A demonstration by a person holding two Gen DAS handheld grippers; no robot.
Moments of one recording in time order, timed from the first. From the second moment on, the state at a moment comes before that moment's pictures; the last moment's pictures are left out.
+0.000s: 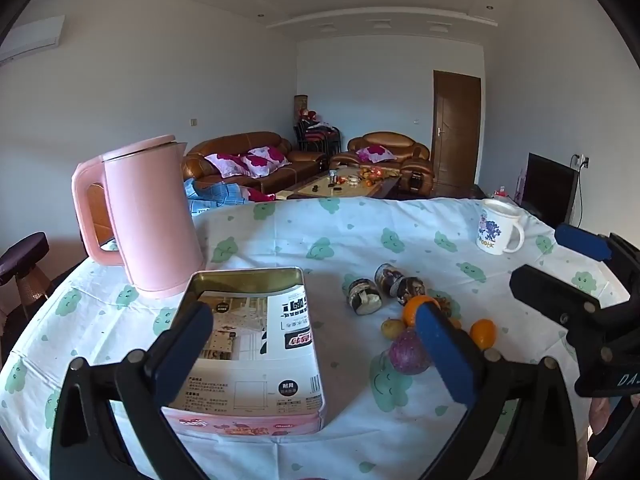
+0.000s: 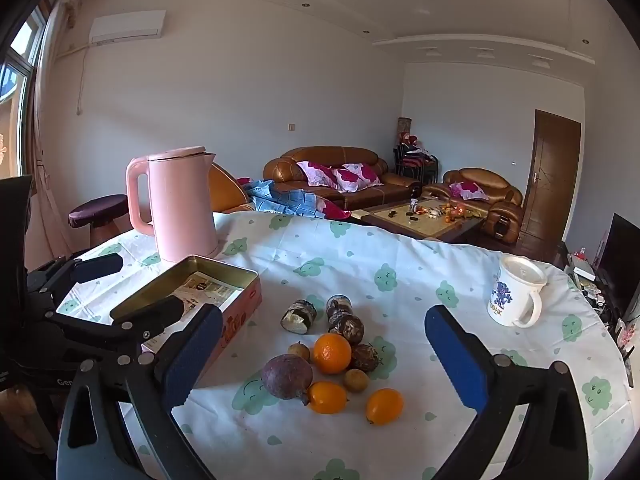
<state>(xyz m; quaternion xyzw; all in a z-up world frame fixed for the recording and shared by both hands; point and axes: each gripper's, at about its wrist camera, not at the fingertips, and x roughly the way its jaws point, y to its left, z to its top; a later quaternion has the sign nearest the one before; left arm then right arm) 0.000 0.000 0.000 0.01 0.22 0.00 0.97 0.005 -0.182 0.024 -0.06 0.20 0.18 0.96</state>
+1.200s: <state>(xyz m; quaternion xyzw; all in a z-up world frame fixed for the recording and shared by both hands) -0.001 -0.003 -0.019 -0.01 0.22 -0.01 0.98 0.007 -0.214 0.006 0.02 0.20 0.16 0.97</state>
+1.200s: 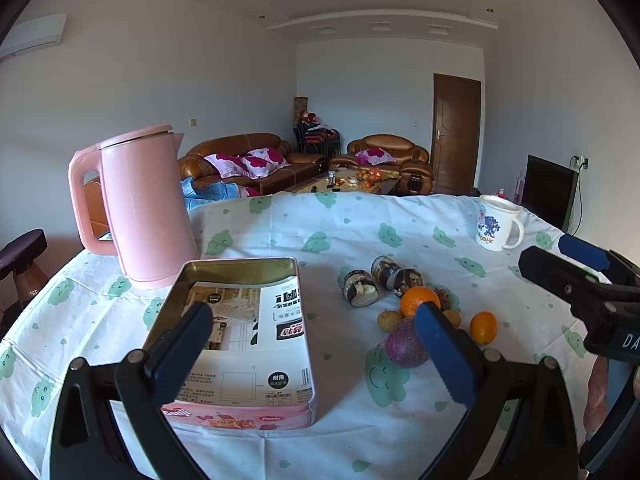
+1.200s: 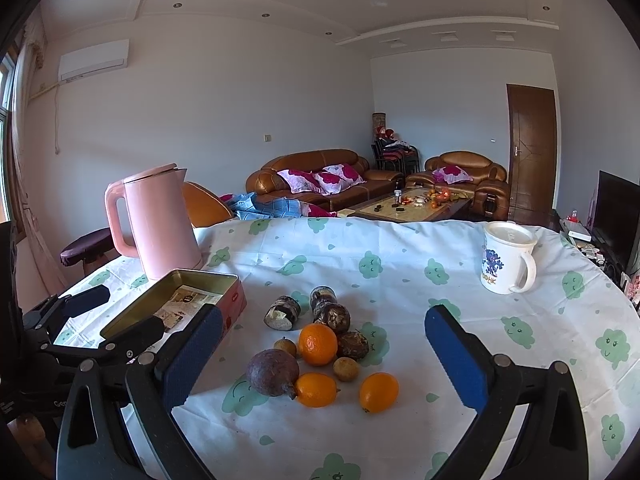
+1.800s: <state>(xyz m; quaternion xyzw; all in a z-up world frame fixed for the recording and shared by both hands) 0.000 -0.004 -0.019 -0.01 0.22 -0.01 0.98 0.008 -0.215 0.004 0.03 0.20 0.16 0.97</state>
